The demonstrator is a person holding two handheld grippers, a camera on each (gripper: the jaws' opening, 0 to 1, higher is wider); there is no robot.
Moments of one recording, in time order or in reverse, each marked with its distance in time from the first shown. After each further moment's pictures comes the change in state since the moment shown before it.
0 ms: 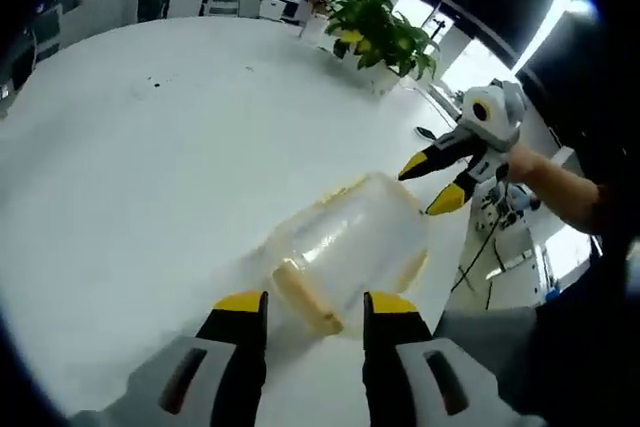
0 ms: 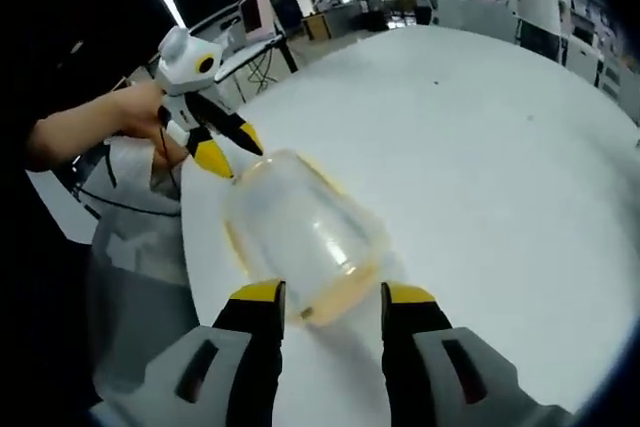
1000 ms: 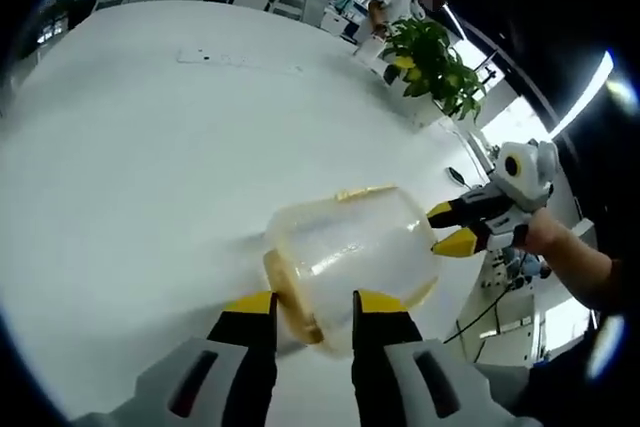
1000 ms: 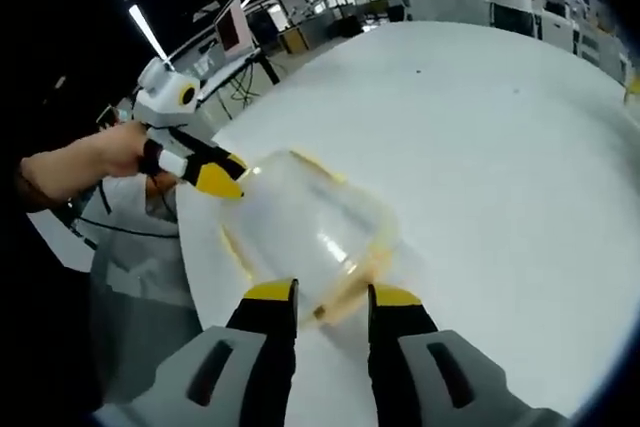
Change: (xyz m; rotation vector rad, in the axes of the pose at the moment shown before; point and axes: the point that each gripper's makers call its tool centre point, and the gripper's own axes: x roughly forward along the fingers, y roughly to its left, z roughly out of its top) left arm 0.017 -0.007 -0.011 -0.142 -0.095 0.089; right arm 0.011 0.006 -0.010 0.104 -0.053 -0.011
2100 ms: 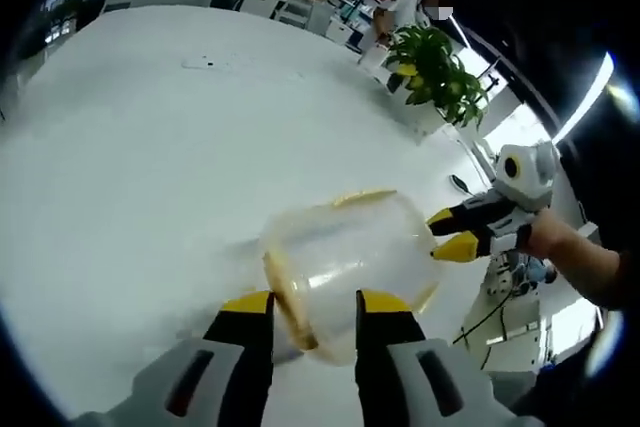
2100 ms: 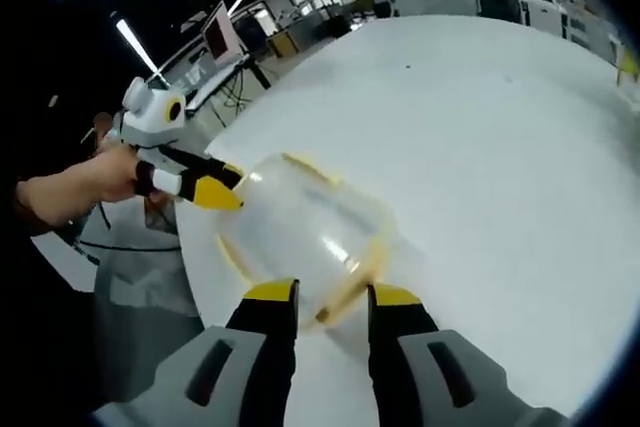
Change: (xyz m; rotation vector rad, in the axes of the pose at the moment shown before) left arm 0.002 -0.003 0.006 0.111 -0.070 0.026; right arm 0.001 0.000 0.002 0.052 0.015 -0.009
